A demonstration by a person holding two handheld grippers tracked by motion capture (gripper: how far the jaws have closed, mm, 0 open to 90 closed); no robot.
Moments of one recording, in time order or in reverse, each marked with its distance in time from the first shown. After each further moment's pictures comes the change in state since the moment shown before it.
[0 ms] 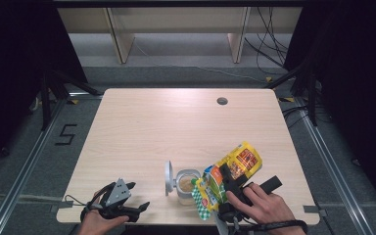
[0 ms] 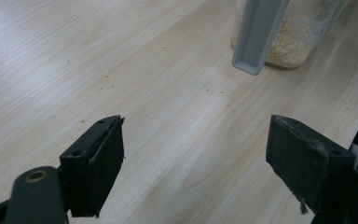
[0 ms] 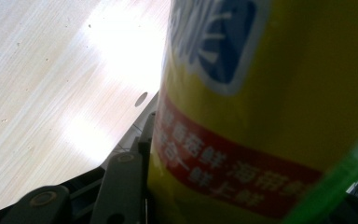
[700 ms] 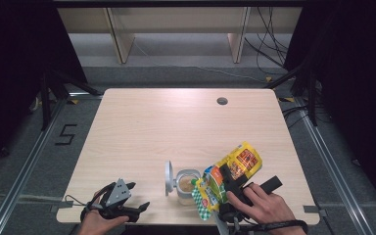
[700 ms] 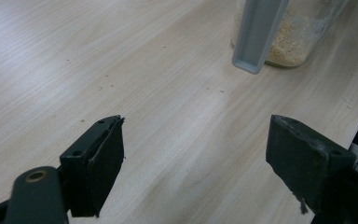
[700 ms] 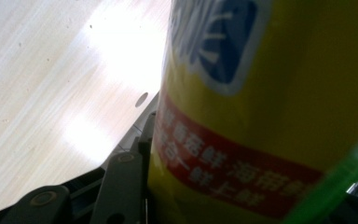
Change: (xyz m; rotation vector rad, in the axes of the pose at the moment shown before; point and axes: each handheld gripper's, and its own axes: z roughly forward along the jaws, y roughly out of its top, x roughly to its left) left arm 0.001 0.000 0.000 0.002 0.004 0.003; right arm 0.000 -0.001 0.000 -0.012 0.011 -0.003
